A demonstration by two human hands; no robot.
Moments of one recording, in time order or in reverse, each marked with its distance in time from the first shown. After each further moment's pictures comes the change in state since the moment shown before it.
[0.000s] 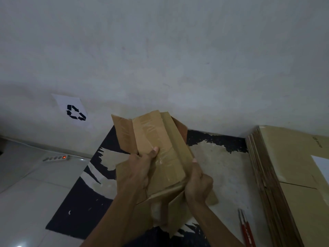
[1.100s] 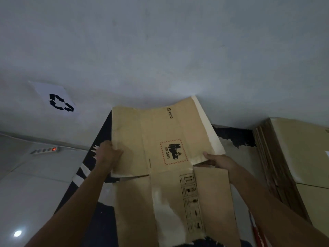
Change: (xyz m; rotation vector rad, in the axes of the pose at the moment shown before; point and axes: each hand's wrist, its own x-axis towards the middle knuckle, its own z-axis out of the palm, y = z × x) left_hand 0.147 0.016 -0.092 0.911 0.181 0.118; right_hand 0.155 0.010 0.002 -0.207 -0.517 0.607
